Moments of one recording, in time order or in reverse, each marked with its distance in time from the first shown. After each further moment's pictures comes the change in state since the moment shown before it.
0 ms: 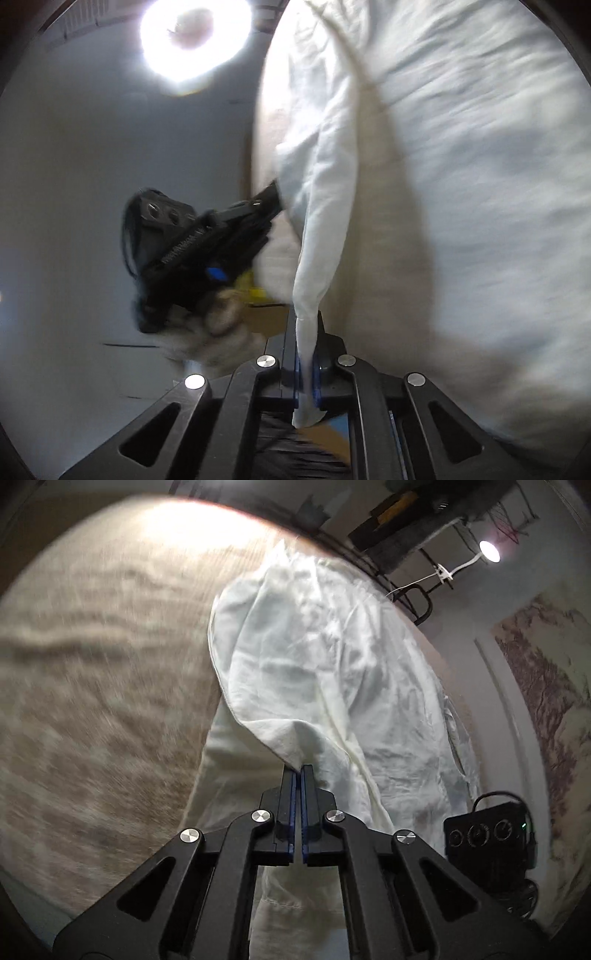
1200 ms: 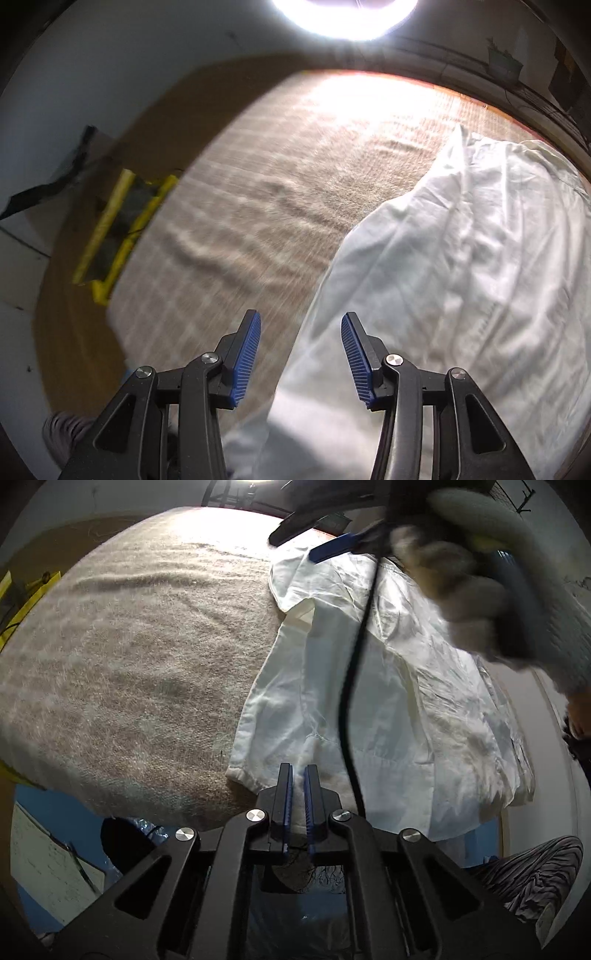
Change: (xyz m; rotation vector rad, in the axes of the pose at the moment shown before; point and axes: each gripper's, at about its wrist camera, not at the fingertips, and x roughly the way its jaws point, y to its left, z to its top) left arm -0.021 0.021 -0.108 0.019 -0.046 0.158; right arm 0.138 0.161 0.137 -0.652 0.081 -0.895
